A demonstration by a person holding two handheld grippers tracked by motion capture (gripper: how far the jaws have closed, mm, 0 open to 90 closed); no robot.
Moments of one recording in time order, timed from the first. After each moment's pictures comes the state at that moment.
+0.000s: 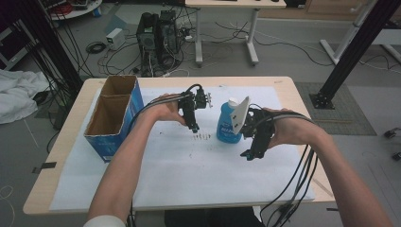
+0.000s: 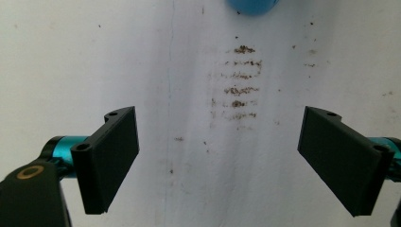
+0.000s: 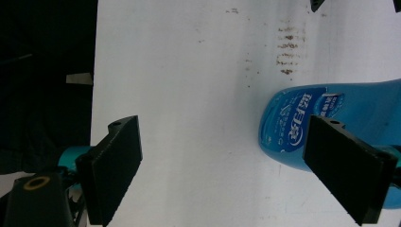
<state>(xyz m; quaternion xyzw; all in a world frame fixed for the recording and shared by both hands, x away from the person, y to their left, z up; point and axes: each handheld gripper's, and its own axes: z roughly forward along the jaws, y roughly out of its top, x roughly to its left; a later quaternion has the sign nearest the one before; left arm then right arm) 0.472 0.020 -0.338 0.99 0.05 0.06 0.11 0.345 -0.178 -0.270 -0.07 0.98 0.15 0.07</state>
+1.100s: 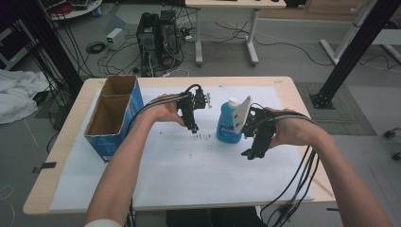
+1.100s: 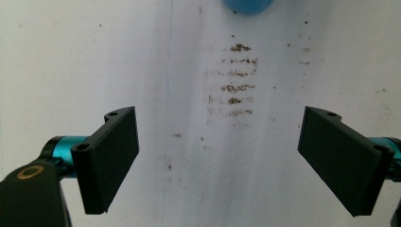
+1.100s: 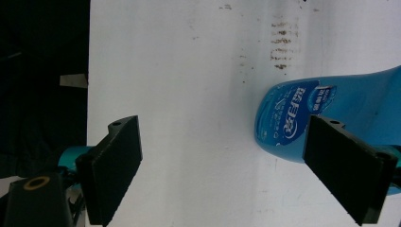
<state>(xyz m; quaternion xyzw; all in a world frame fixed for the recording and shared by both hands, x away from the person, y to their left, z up) 0.466 0.024 -0.335 0.99 0.05 0.07 0.11 0.344 -0.181 -0.268 -0.06 0.98 0.15 0.08</state>
